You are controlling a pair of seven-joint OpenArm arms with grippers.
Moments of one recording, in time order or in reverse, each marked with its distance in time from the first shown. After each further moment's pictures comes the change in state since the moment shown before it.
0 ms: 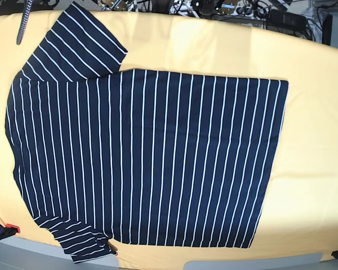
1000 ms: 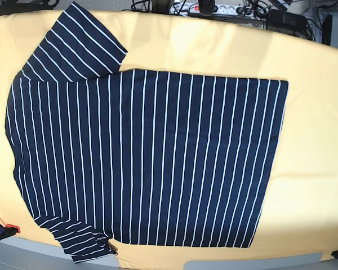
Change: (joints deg) left arm 38.9 -23.1 6.9 57.8 -4.0 1.3 13.9; right arm -41.4 25.9 0.2 61.3 -10.9 -12.8 -22.5
